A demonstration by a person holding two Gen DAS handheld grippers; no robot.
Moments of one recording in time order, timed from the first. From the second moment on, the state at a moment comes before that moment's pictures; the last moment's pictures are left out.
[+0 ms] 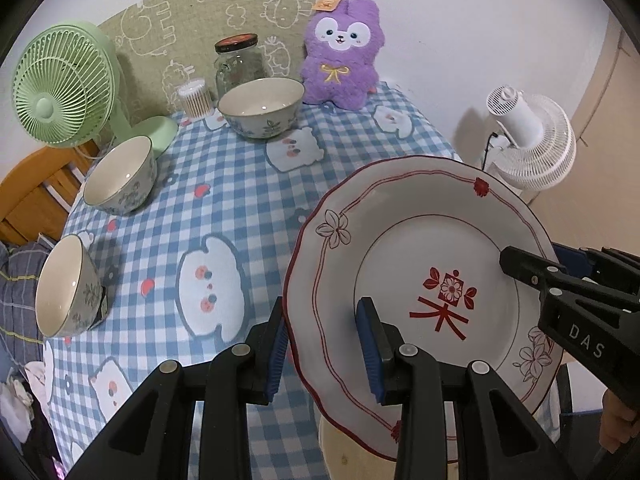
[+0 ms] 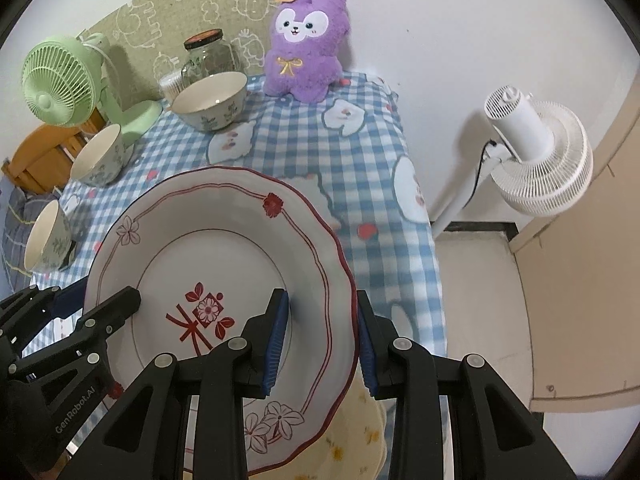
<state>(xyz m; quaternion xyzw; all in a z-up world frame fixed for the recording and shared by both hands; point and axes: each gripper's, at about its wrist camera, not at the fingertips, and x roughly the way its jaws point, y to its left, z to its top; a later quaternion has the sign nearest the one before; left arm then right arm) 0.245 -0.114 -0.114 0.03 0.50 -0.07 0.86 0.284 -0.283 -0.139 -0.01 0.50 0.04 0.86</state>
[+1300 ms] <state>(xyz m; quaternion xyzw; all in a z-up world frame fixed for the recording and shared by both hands) 0.181 -0.128 -0.160 0.07 0.52 -0.10 0.85 0.207 -0.292 -0.191 0.03 0.54 -0.01 0.84</state>
